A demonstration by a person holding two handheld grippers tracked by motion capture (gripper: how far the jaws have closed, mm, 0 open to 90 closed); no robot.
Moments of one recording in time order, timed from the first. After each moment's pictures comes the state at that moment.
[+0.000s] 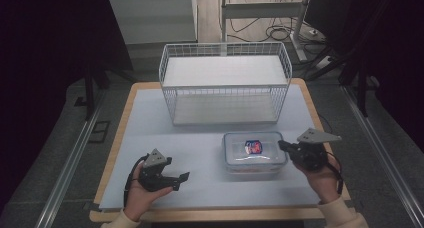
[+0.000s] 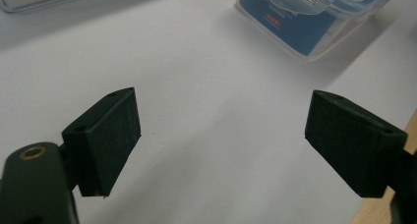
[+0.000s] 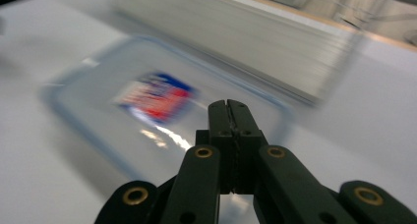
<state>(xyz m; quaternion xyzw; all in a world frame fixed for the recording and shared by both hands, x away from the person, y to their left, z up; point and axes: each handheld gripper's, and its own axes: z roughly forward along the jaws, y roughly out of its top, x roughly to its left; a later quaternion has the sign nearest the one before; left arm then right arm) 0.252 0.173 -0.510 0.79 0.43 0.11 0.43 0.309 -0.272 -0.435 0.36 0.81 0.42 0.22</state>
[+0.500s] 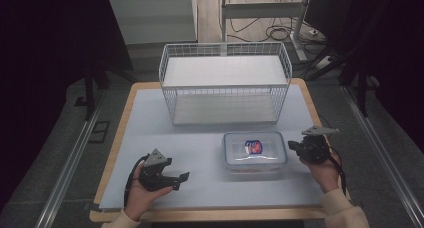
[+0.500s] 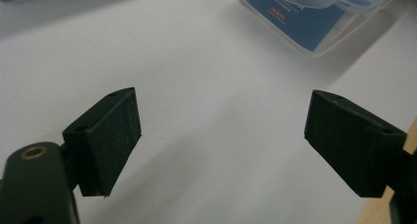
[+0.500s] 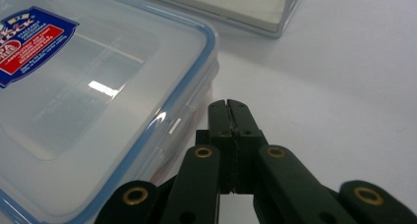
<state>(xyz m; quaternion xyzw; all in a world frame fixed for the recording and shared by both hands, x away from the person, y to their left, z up) 0.254 0.173 -0.513 0.79 0.43 0.11 0.43 0.351 -0.302 -0.480 0.44 0.80 0.36 0.19</state>
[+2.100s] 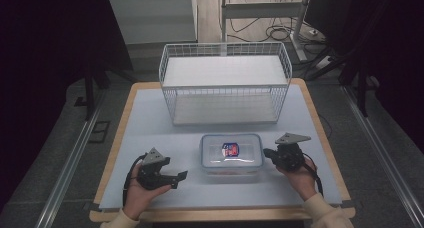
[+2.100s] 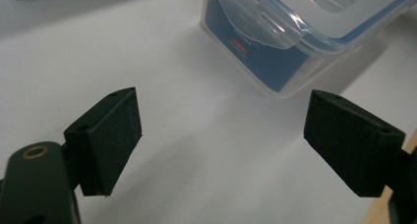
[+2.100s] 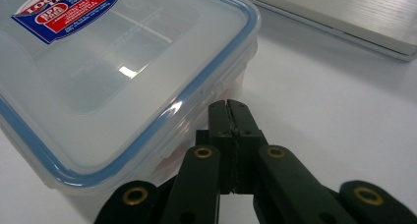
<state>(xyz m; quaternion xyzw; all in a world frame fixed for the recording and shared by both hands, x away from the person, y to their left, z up) 0.256 0.178 -0.514 0.78 0.44 0.11 0.43 0.332 -0.236 -0.493 0.38 0.83 0.38 0.15</state>
